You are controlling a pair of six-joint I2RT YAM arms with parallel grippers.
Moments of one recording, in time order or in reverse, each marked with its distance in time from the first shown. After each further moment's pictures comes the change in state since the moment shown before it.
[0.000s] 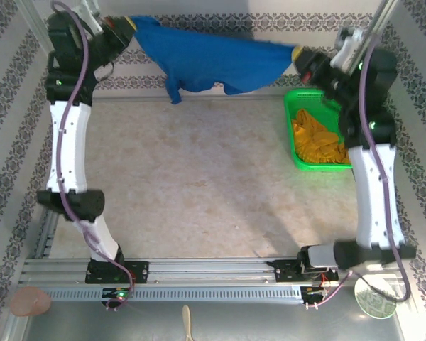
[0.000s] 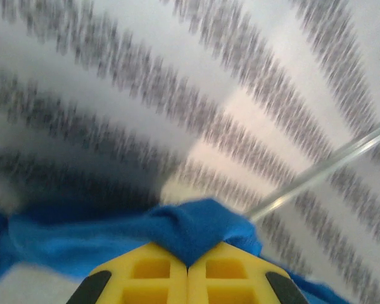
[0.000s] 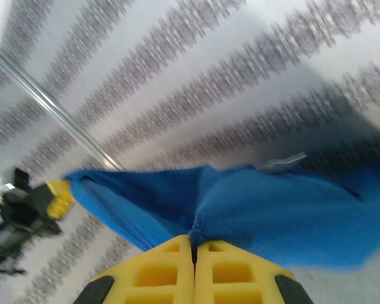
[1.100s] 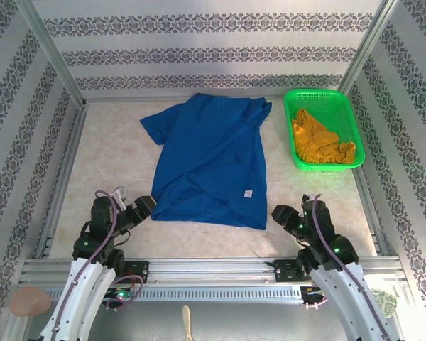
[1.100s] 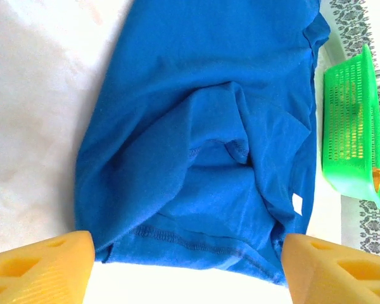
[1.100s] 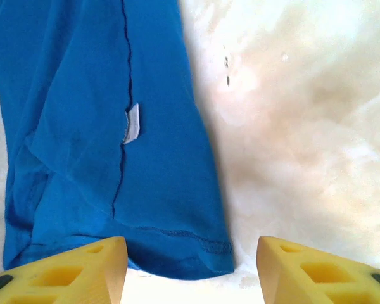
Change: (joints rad) left arm -0.082 -1.415 -1.981 0.004 -0.076 -0.097; right arm 0.269 -0.998 -1.323 -0.419 0.378 0.204
